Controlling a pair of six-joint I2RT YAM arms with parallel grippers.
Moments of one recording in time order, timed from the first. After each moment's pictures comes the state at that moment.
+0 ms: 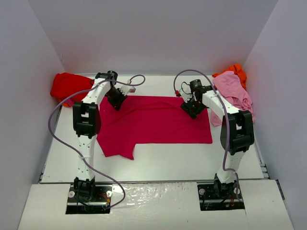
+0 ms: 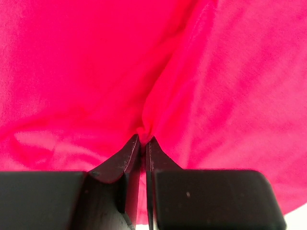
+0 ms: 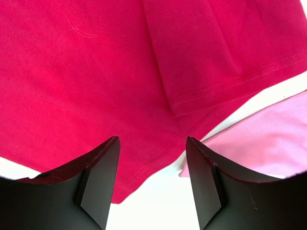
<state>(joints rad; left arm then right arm) -0.16 2.36 2.16 -1.20 0.32 0.75 0.24 1.89 1.44 -0.79 0.01 -0.58</state>
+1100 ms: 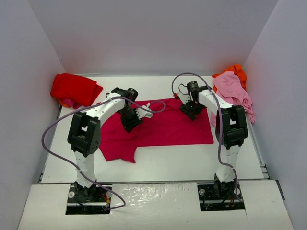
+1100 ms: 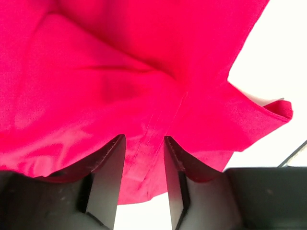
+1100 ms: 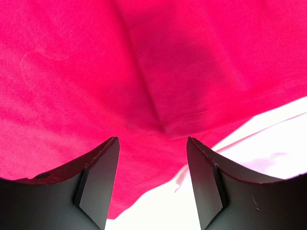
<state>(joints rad) -0.45 1.97 1.61 -1.16 0.27 0.78 0.24 2.02 1.50 -0.79 0.05 -0.60</state>
